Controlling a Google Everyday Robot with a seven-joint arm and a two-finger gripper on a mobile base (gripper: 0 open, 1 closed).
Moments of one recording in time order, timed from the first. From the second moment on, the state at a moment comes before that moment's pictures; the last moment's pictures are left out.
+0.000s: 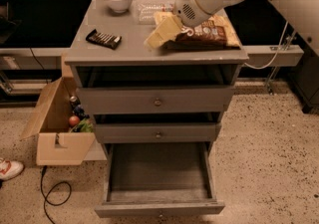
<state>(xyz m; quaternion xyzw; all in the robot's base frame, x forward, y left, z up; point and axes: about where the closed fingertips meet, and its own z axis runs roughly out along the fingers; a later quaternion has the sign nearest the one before) 0.660 -0.017 0.933 -0.46 0.80 0.16 0.34</state>
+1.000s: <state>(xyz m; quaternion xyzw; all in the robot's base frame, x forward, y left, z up) 0.711 0.045 0.912 -0.50 0.76 0.18 0.38</state>
